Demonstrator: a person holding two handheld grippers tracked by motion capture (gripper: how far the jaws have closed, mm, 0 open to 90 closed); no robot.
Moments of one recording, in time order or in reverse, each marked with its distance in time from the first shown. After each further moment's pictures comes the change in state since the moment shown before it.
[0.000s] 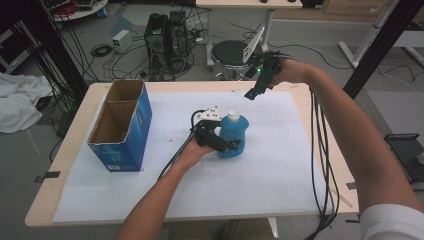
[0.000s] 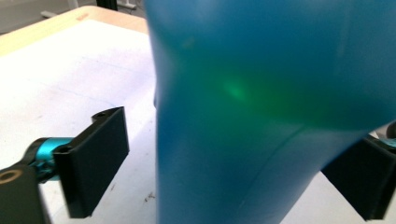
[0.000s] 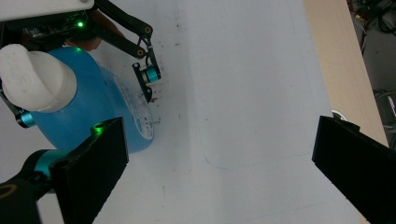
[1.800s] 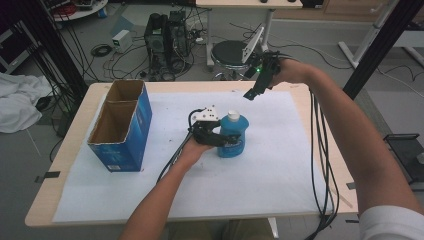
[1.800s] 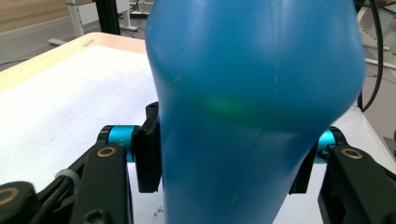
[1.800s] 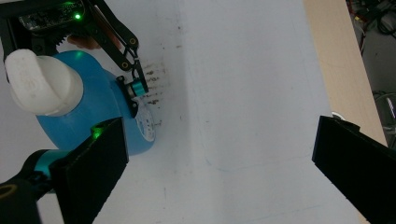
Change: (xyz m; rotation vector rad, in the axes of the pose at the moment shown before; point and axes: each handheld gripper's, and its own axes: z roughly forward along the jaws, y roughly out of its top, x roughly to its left) left arm 0.001 -0.001 -0.006 -0.067 -0.002 0.057; right arm 0.003 0.002 -0.001 0.003 -0.003 0.002
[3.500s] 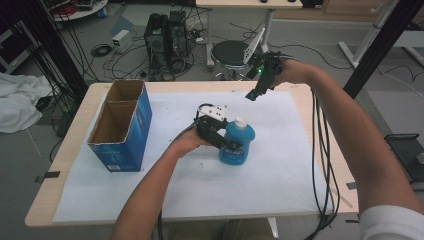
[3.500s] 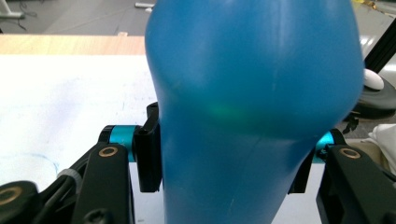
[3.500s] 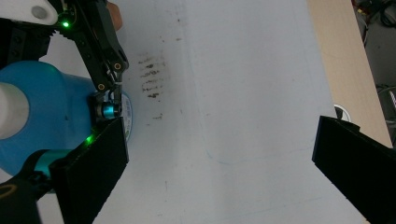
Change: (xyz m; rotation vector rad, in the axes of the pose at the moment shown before) left arm 0.011 0.019 0.012 0.121 -0.378 0.131; right arm -0.001 -0.004 0.000 0.012 0.002 0.004
